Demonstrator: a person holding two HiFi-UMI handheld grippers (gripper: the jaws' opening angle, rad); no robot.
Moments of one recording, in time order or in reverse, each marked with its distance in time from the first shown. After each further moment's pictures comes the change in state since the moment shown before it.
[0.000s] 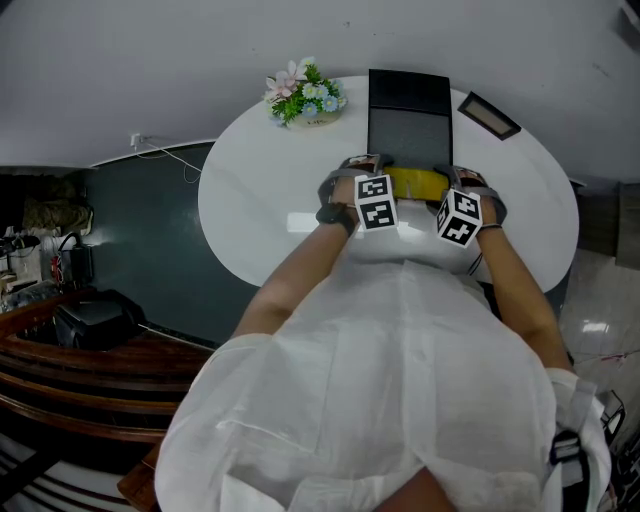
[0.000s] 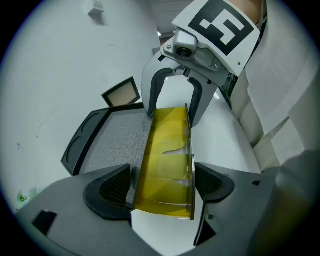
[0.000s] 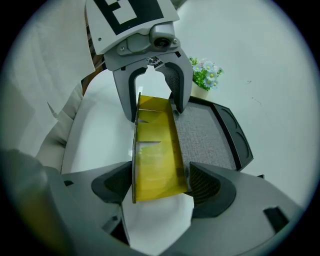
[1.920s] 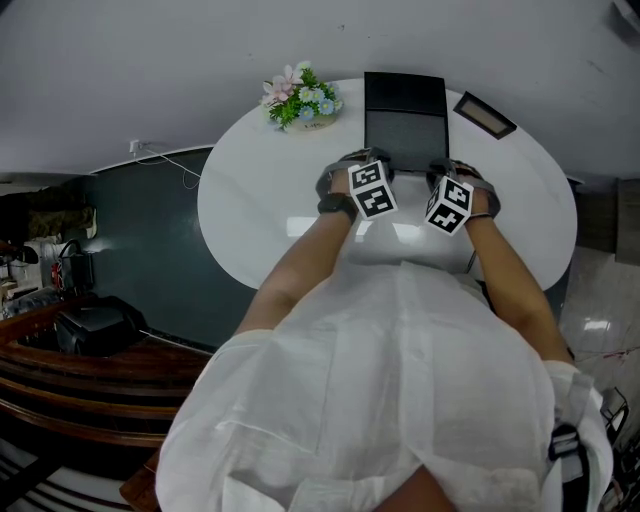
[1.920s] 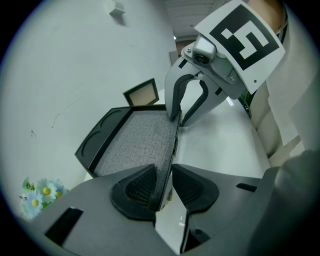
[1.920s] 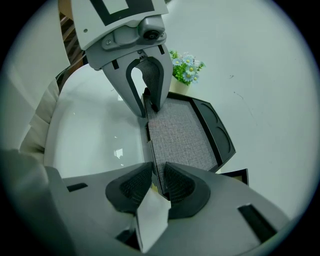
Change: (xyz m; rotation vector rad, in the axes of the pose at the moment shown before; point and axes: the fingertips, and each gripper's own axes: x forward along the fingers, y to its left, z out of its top) left arm 0.000 0.042 -0.001 -0.119 -0.034 0.109; right arm 0.006 -0.042 -0.003 0.092 0.068 -0.164
